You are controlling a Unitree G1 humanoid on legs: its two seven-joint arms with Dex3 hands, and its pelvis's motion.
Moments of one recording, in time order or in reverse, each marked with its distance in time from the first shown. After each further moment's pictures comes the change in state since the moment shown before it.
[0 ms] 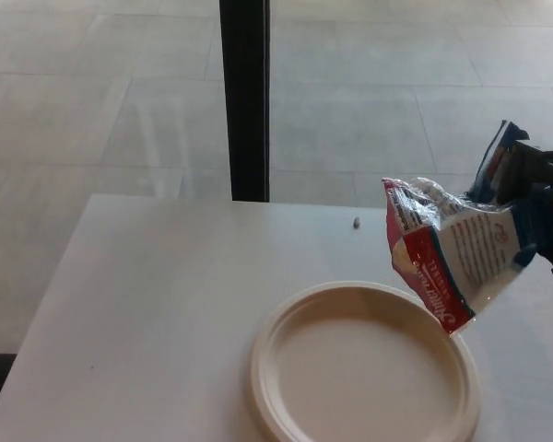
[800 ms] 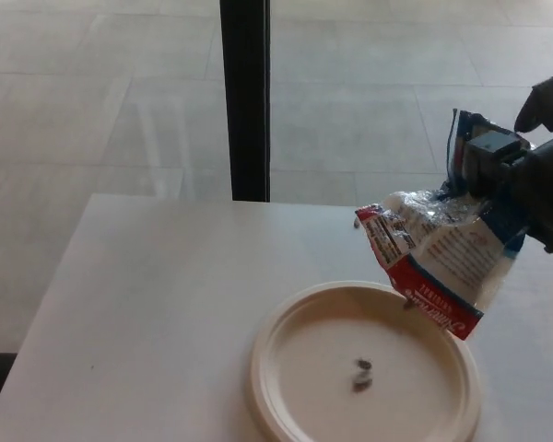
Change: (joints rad) left_arm 0.003 0.005 -0.008 -0.003 0.000 0.000 0.002; right_arm -0.120 -0.093 0.157 -0.012 -0.236 -0.064 -0.118
